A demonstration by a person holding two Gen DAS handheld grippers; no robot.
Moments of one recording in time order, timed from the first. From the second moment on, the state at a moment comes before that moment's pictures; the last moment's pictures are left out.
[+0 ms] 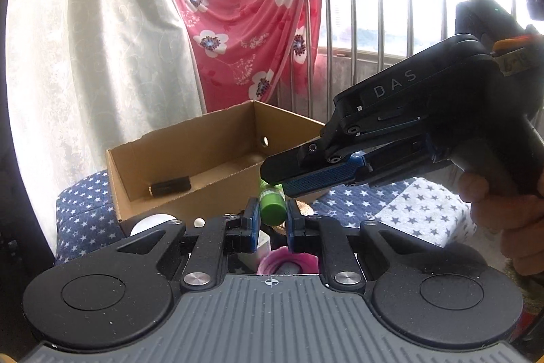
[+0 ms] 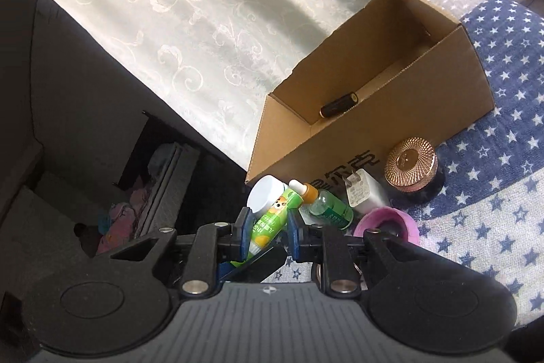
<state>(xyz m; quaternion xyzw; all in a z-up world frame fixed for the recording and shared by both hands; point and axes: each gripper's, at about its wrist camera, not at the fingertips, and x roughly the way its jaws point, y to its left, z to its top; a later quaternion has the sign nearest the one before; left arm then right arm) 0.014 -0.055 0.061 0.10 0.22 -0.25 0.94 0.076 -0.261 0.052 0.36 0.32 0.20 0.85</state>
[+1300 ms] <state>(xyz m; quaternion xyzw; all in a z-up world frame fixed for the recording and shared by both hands) 0.166 -0.027 0.080 0.04 0.37 -0.15 0.91 0.193 -0.320 0.067 0.37 0.42 0.17 0.81</state>
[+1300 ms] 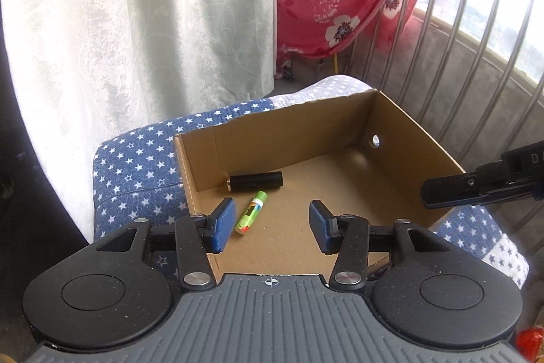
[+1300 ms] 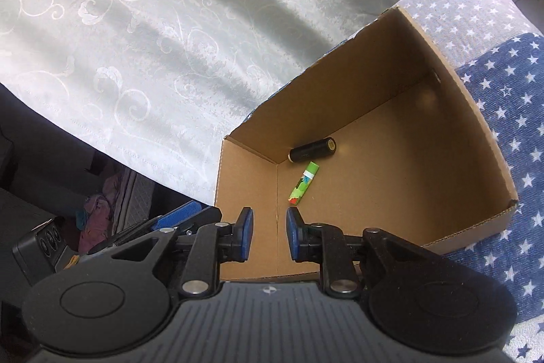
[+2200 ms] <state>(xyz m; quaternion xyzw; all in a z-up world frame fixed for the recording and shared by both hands) 0.056 -0.098 -0.051 0.07 0.39 -0.27 0.88 0.111 -0.280 -0.058 0.42 0.51 0.12 0.74</state>
